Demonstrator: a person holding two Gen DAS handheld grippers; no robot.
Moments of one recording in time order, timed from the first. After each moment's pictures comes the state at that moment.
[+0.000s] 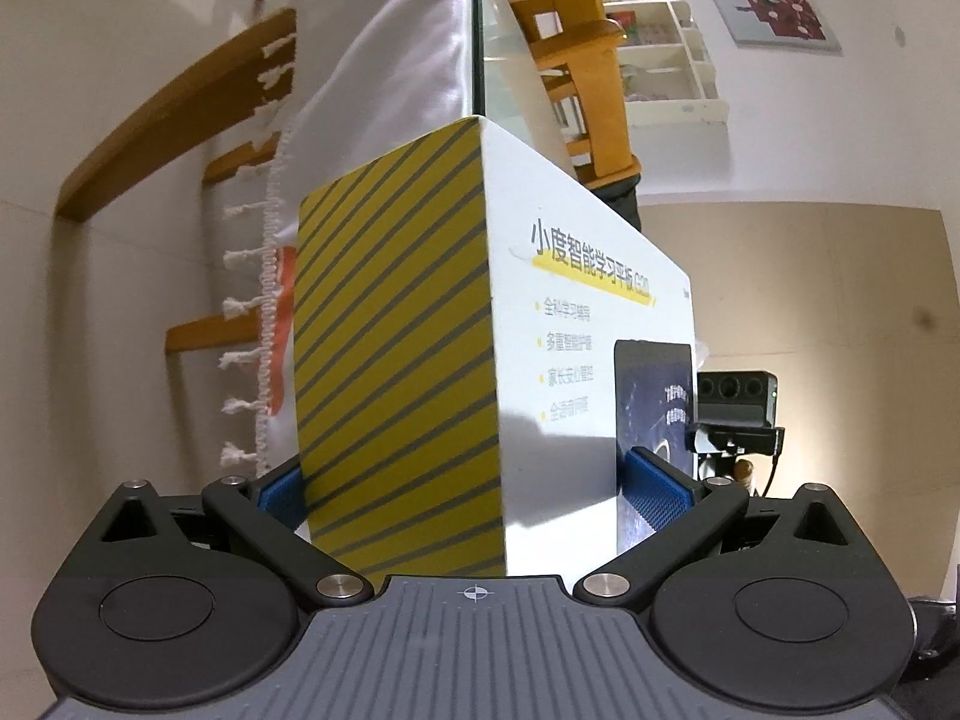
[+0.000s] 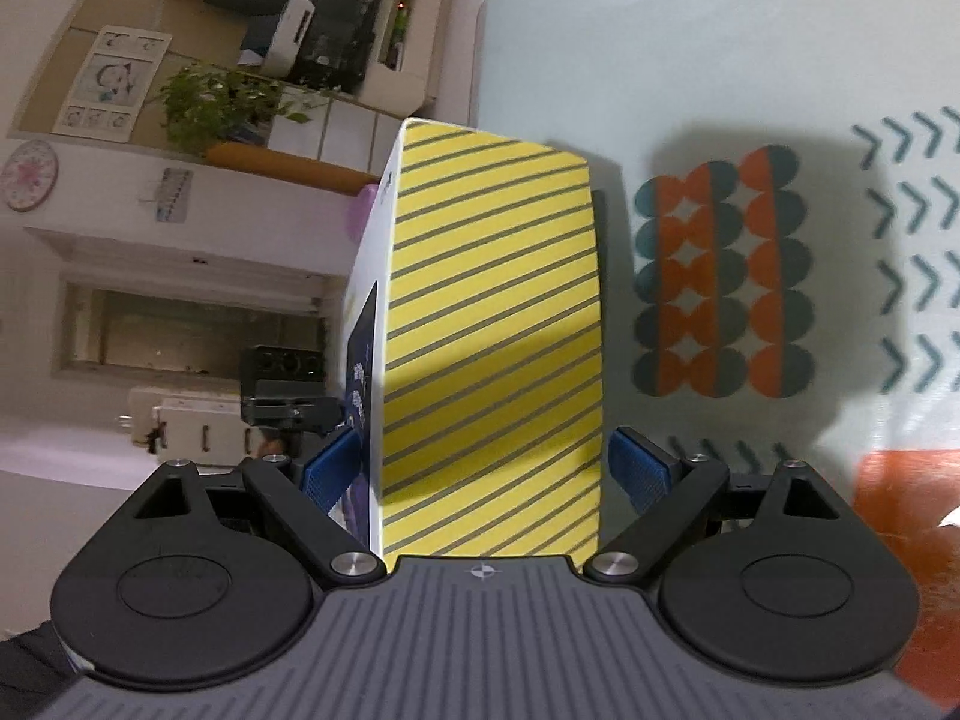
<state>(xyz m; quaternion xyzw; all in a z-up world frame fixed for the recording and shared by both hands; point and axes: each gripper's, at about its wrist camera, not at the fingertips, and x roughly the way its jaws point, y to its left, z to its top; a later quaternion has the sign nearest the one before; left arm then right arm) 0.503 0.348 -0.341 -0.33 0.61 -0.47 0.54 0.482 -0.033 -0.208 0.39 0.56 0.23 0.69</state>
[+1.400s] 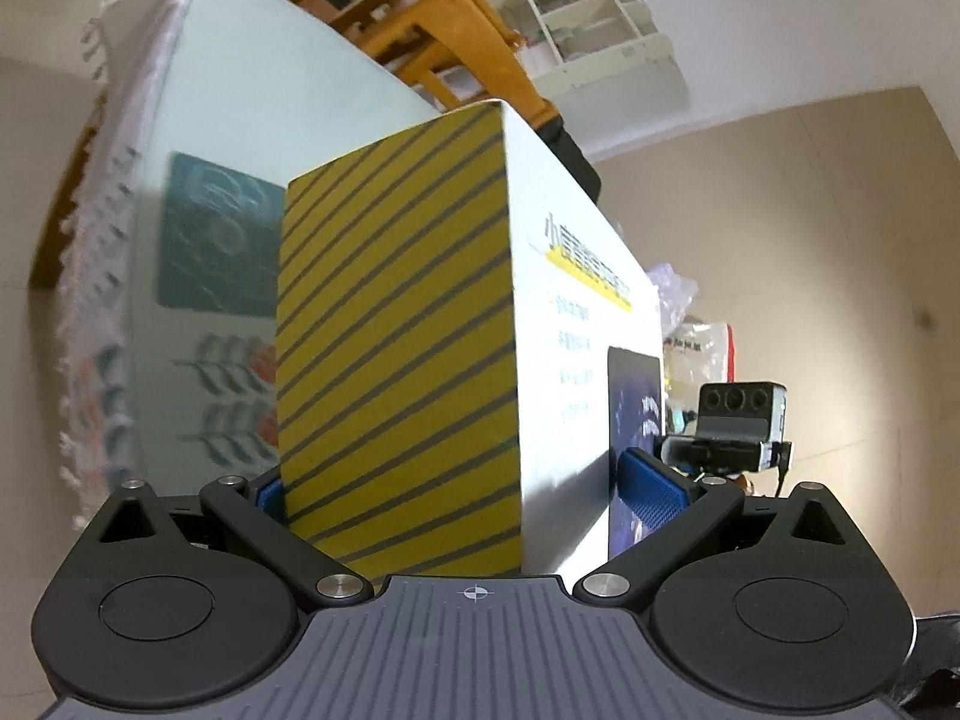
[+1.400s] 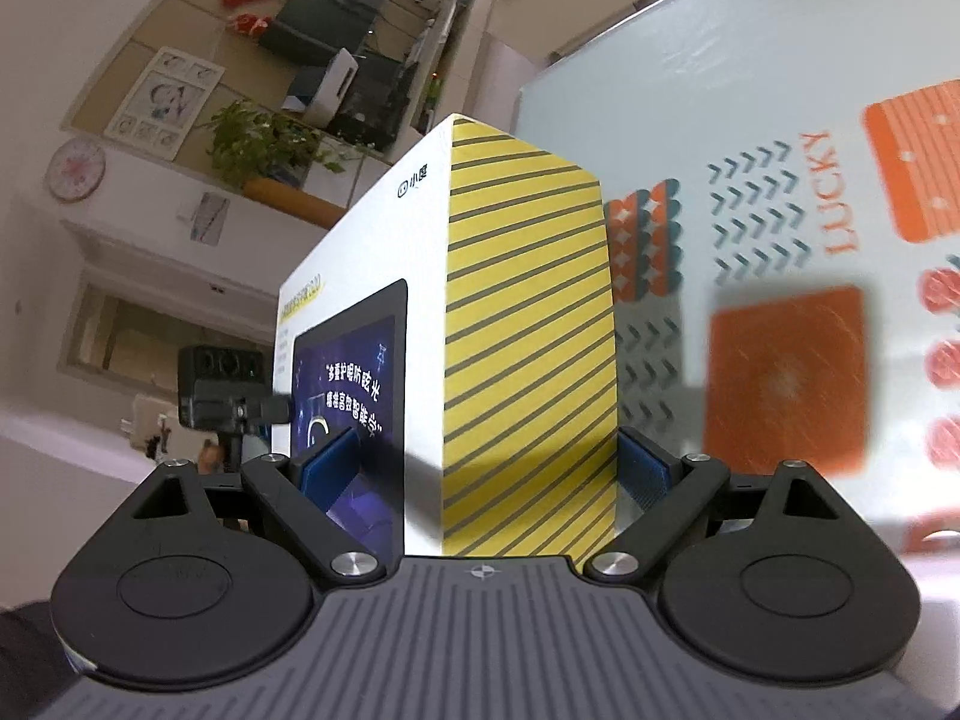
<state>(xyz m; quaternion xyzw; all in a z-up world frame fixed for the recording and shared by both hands) 0.400 0.259 -0.178 -0.24 0.57 -0.50 0.61 0.331 -0.105 -0.113 0.37 0.48 0.22 0.76</state>
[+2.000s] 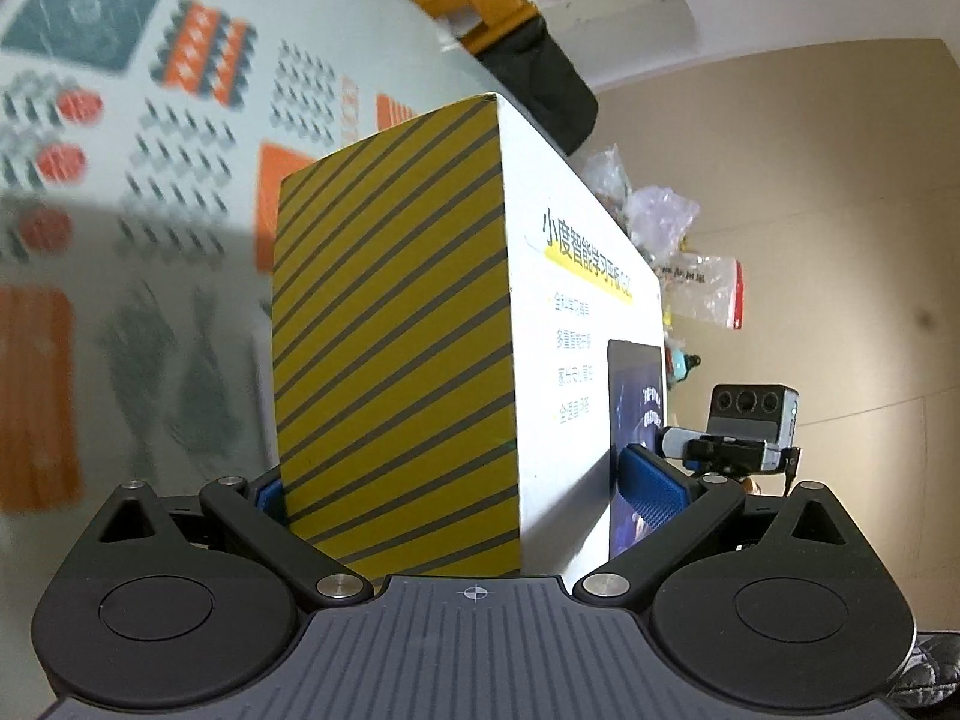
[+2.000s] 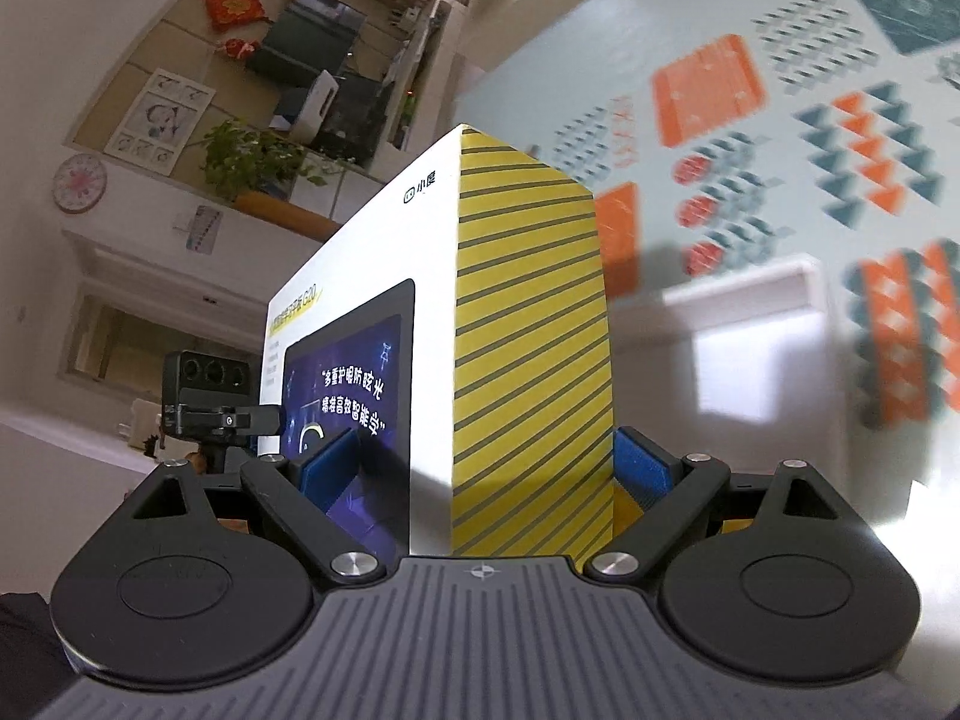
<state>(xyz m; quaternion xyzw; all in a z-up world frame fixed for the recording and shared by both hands) 0.280 0.155 -0.170 -0.23 0.61 -0.48 0.59 0.171 -0.227 -0.109 0.38 0.48 0.20 0.76</state>
